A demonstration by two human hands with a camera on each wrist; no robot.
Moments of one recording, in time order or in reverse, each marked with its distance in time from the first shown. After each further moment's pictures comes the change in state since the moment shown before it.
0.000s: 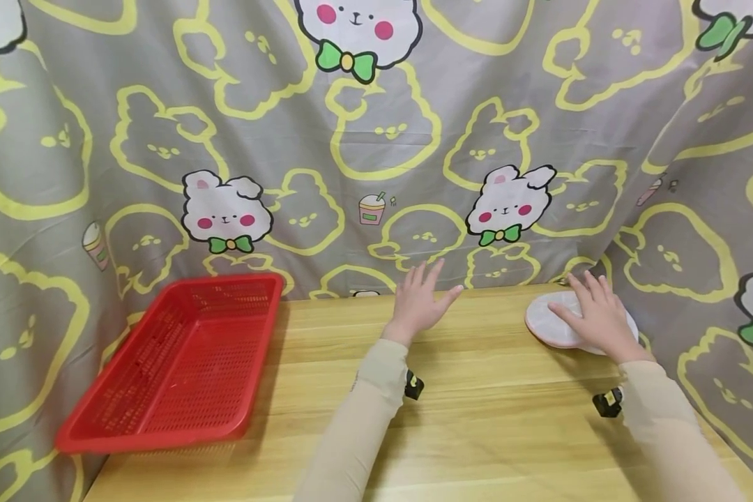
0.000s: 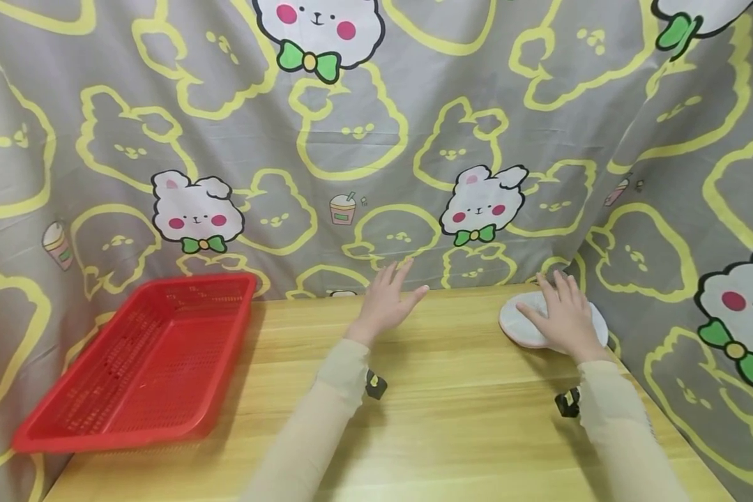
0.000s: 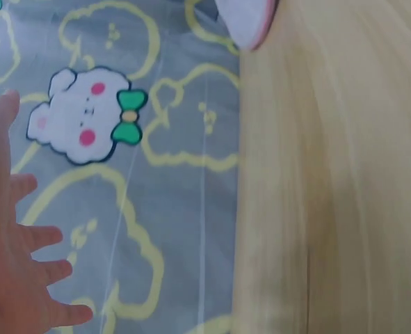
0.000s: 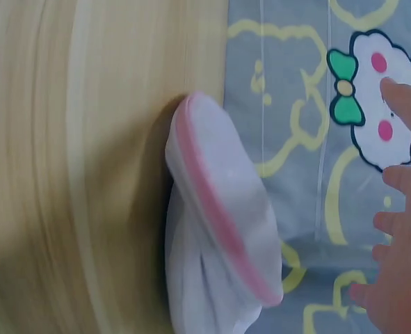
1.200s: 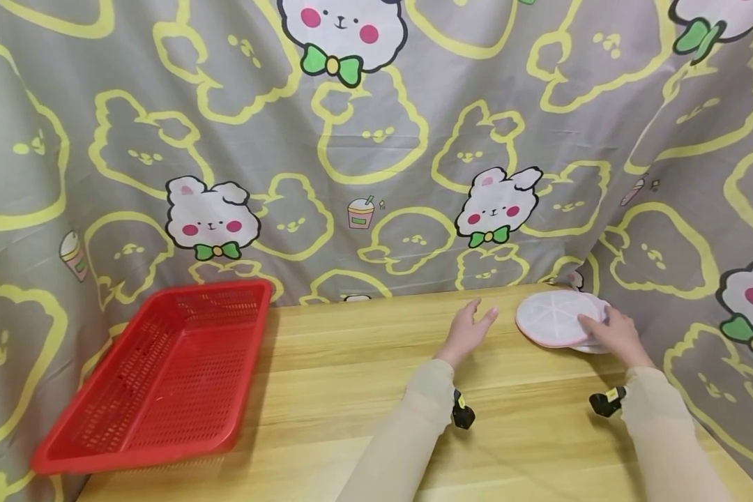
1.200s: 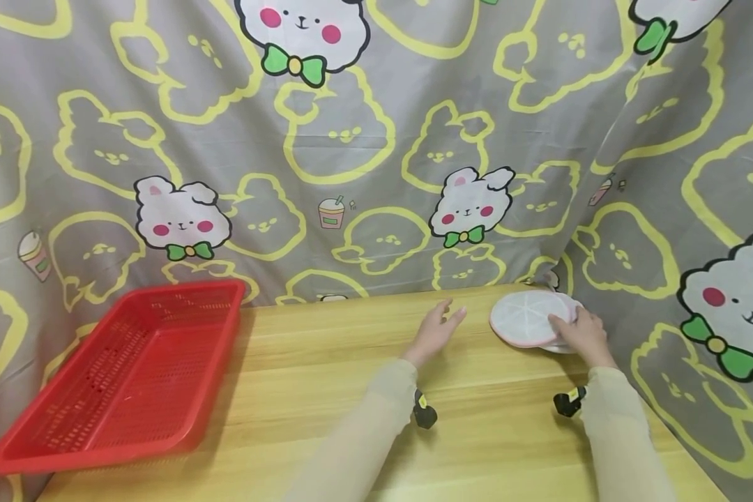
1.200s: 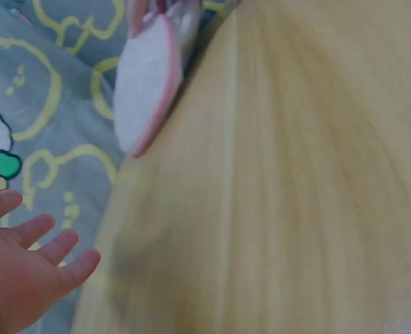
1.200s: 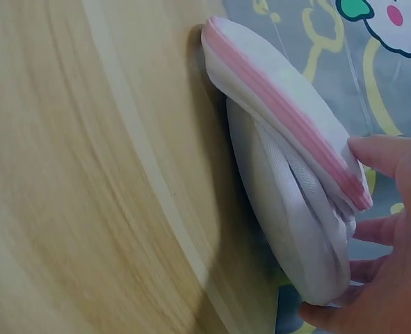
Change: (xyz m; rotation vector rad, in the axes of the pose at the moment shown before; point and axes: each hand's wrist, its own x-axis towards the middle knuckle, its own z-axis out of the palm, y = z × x) left_hand 0.002 0.058 0.108 -0.665 -0.125 -0.206; right_hand -0.017 0.073 0.008 0.224 -0.110 0.365
